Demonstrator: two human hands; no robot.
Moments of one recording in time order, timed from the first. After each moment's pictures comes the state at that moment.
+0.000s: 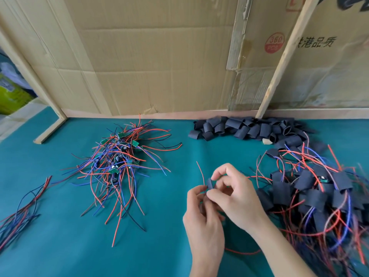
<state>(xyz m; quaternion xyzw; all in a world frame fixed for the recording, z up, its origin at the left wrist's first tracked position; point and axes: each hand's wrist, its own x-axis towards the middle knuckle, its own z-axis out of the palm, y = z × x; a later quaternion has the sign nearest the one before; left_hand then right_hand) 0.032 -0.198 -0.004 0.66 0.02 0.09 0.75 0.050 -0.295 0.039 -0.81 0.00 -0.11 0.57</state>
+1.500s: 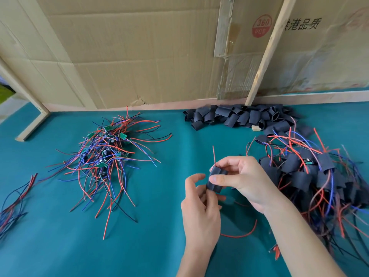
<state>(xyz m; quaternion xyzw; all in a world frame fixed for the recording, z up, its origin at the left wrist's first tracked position) 0.028 -0.199 -0.002 0.72 -0.06 0.03 0.69 0.049 -0.339 0.046 -0.72 0.05 -0.02 0.69</state>
